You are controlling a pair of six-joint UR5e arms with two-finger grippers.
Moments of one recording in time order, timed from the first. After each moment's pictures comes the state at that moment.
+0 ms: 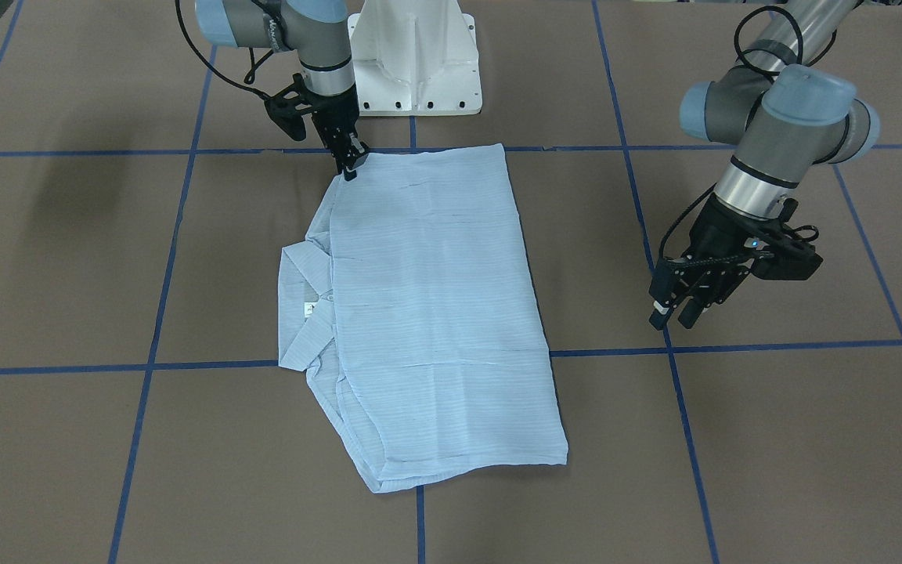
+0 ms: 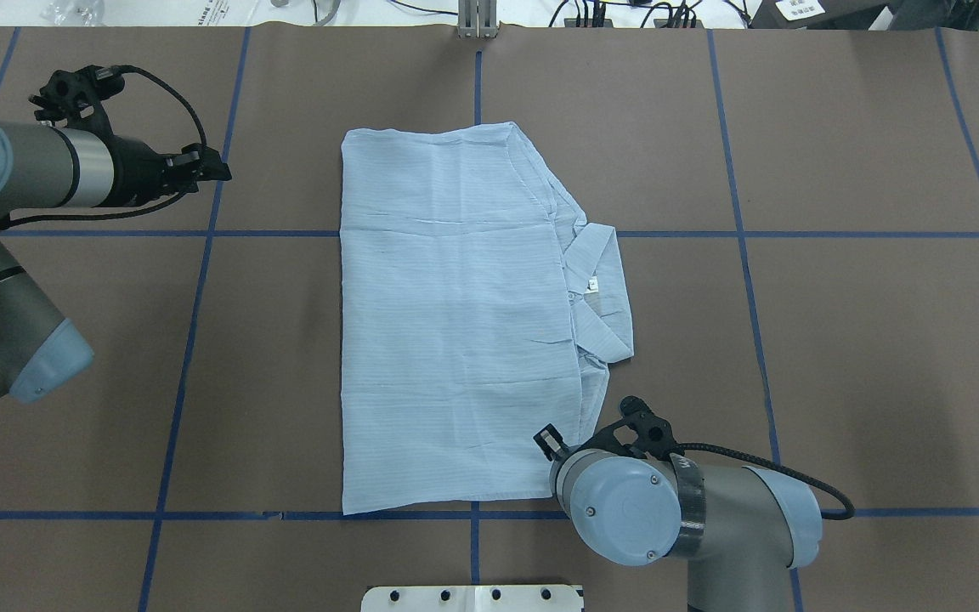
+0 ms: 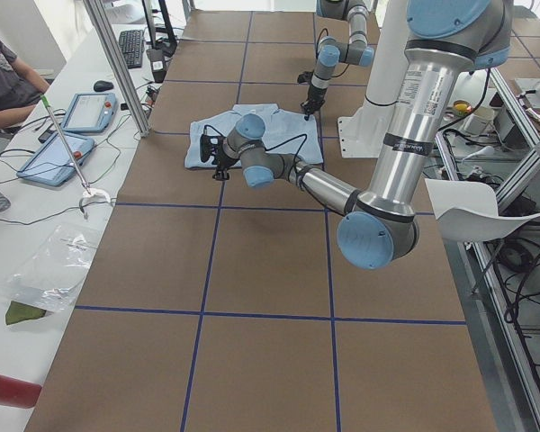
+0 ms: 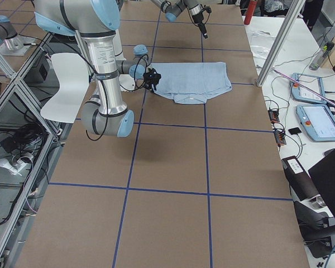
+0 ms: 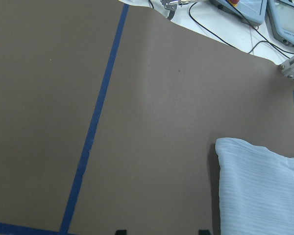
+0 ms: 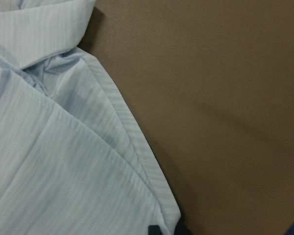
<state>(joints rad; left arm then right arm) -0.85 -1.85 -1.66 -2.34 -1.82 -1.34 0.15 -1.17 1.90 -1.50 1.48 2.37</state>
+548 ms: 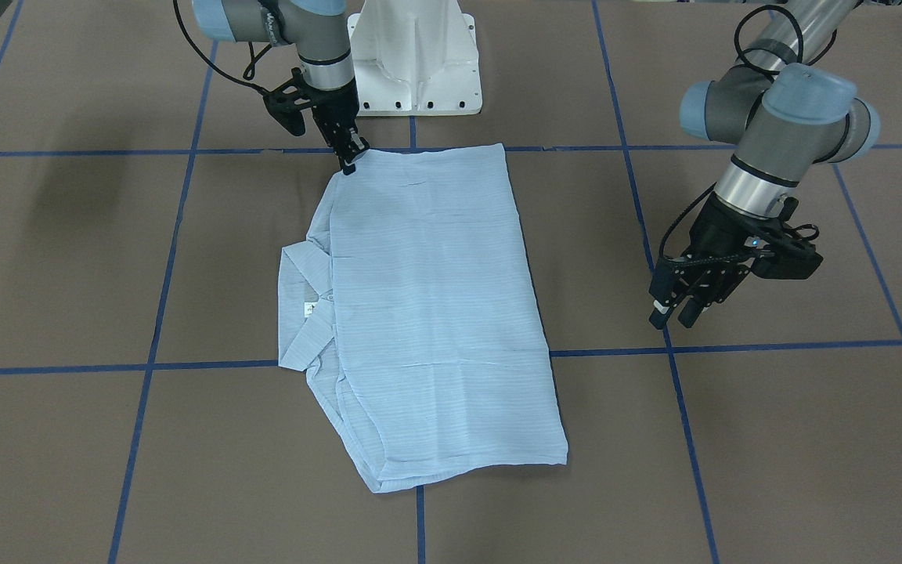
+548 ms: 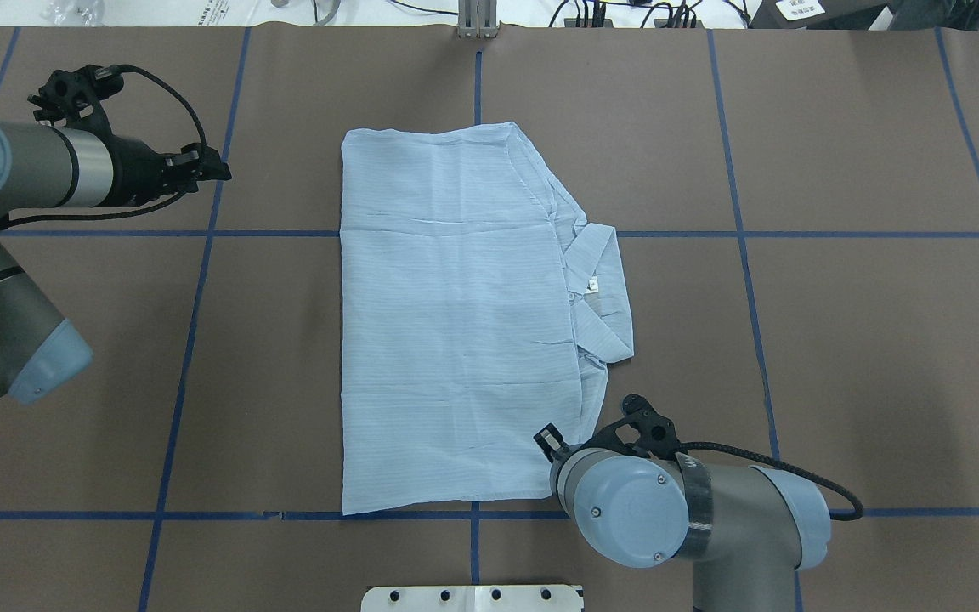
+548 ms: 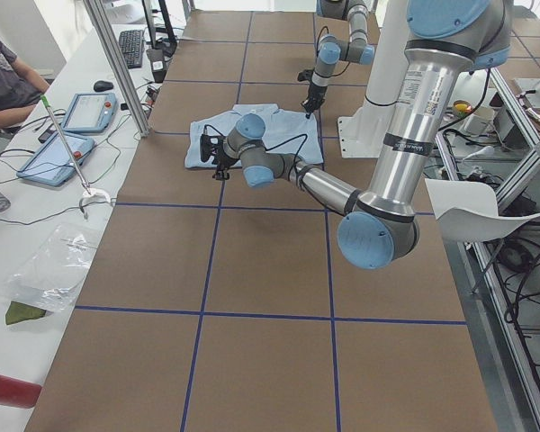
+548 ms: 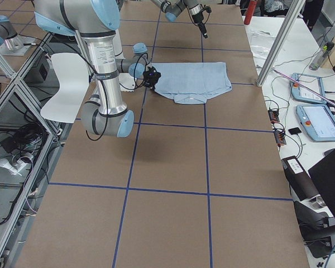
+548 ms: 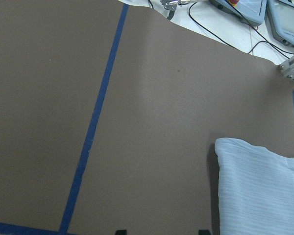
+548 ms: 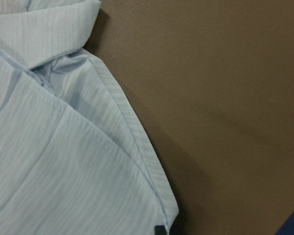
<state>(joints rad) -0.85 -1.85 -1.67 -2.34 -1.82 -1.37 0.16 -1.17 1.93 -1.51 1.48 2.37</state>
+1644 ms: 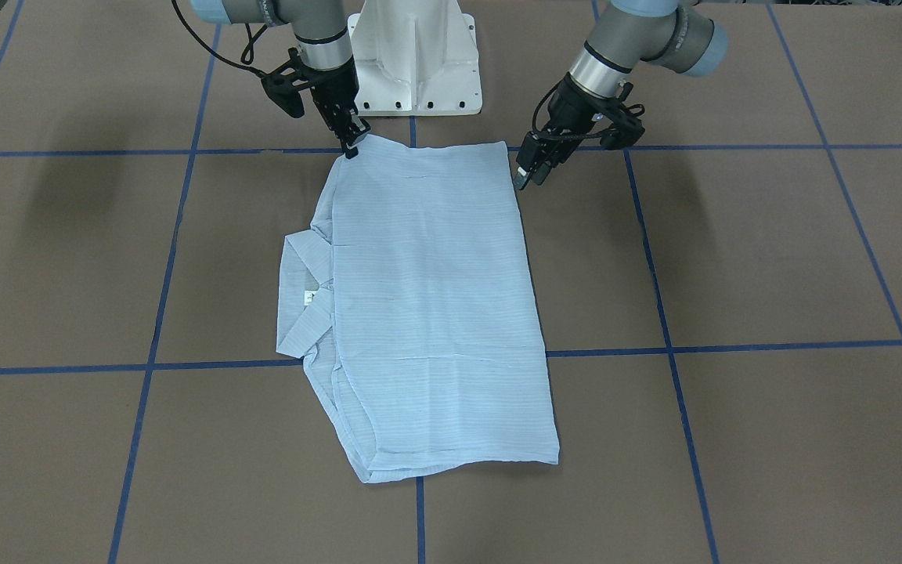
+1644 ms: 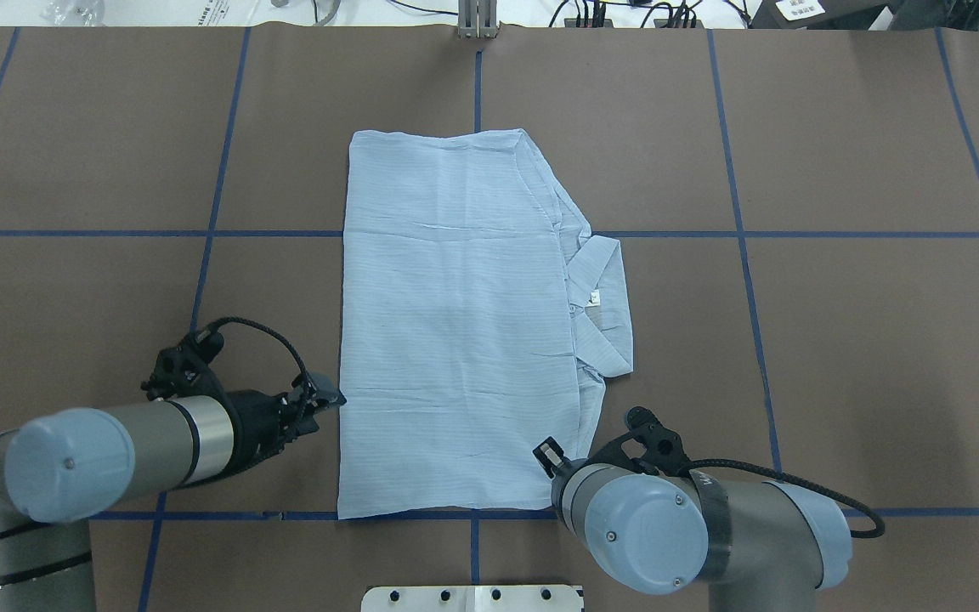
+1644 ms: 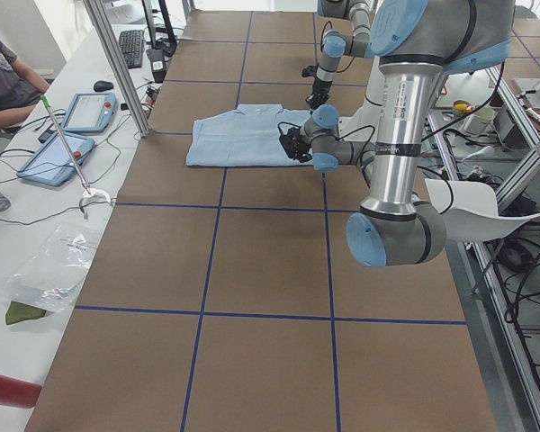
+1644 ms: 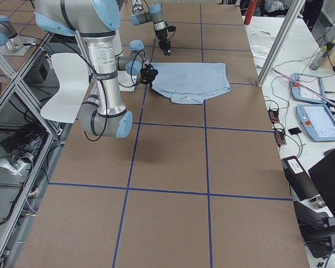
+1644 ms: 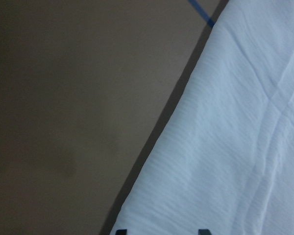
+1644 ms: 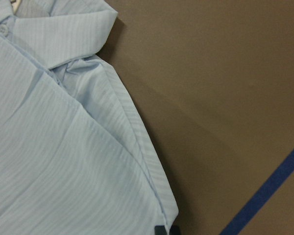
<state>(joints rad) -0.27 -1.70 -1.97 -2.26 -1.51 -2.05 0.13 -1.19 1.99 -1.52 1.47 2.38</state>
